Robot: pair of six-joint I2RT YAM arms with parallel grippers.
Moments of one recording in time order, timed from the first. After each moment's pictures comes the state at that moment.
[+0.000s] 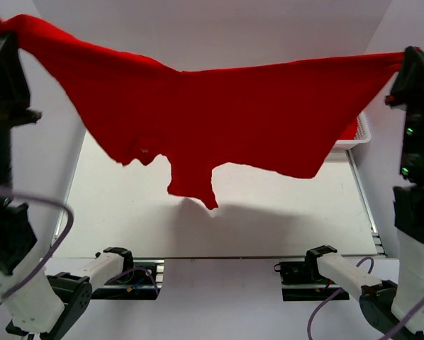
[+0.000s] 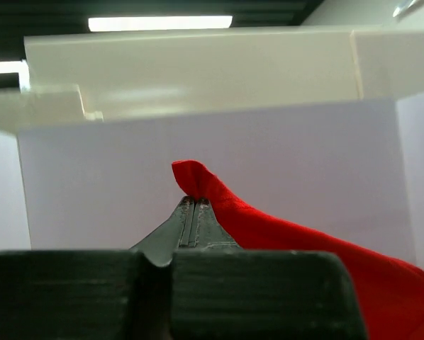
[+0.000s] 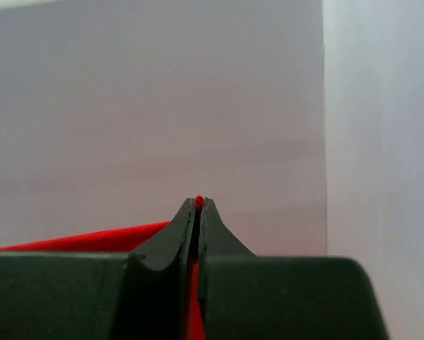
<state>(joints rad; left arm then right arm) -0.18 1.07 2.20 -0.27 0.08 0.06 0.28 0.98 1.84 -0.25 0.29 -0.02</state>
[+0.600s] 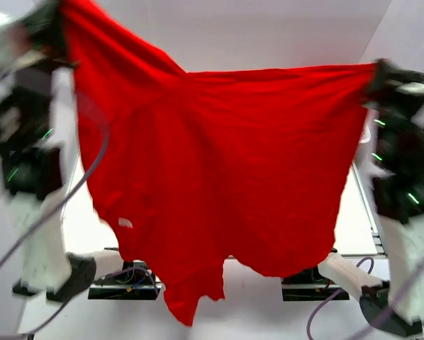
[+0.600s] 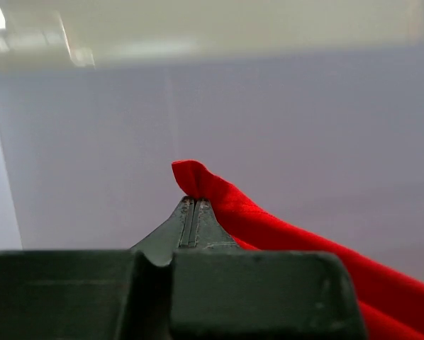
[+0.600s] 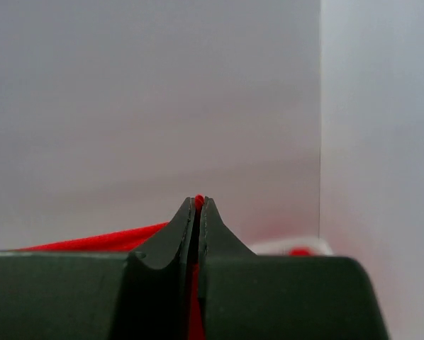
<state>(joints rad) -0.17 1.21 2.19 -0.15 0.07 0.09 0.28 0.95 1.70 -0.21 0.34 -0.01</state>
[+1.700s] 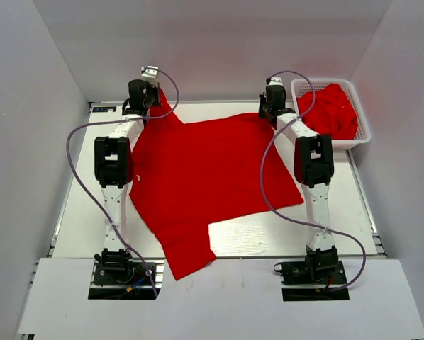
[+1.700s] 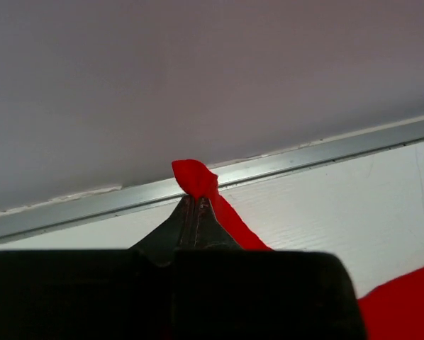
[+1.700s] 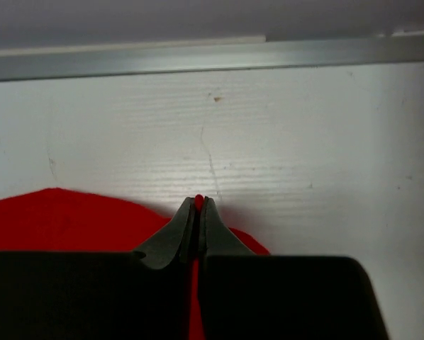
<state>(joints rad) -0.06 2.44 2.00 0.24 0.16 0.08 0.23 2.45 2.01 -0.11 0.11 0.17</state>
